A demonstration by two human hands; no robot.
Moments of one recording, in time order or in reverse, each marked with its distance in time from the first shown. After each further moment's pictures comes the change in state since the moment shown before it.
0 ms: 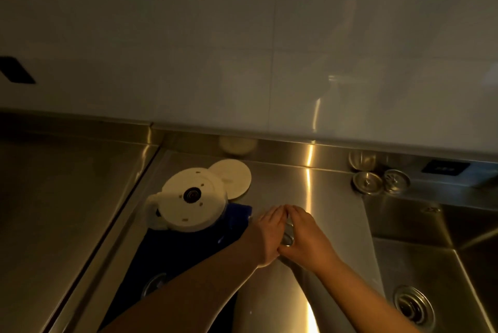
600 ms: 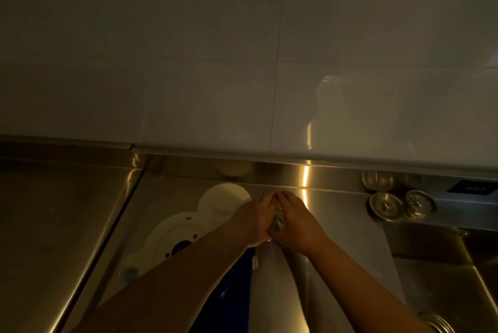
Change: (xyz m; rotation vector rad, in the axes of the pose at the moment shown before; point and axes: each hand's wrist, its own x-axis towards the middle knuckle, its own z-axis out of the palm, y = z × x) left_hand 0.090 -0.101 -0.039 -0.204 -0.055 -0.022; right_hand 0.138 0.023 0.007 0.002 -0.017 0.048
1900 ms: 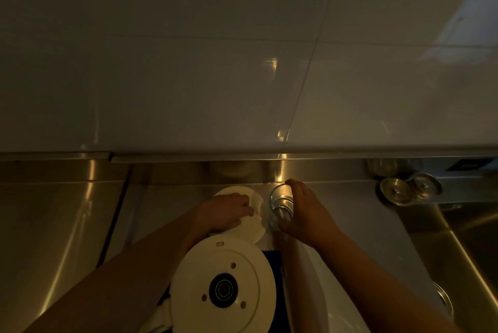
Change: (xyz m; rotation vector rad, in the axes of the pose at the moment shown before) left_hand 0.029 -0.172 0.026 0.289 -0.236 0.381; right_hand 0.042 -0.022 0.037 -0.087 0.142 0.261
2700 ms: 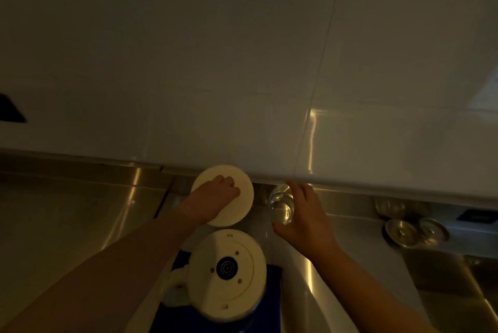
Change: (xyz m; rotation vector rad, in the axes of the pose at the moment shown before) left_hand -0.105 0.031 -0.091 0.186 0.207 -0.473; right_hand -0.041 -0.069 -0.067 0.006 0.226 -0.297
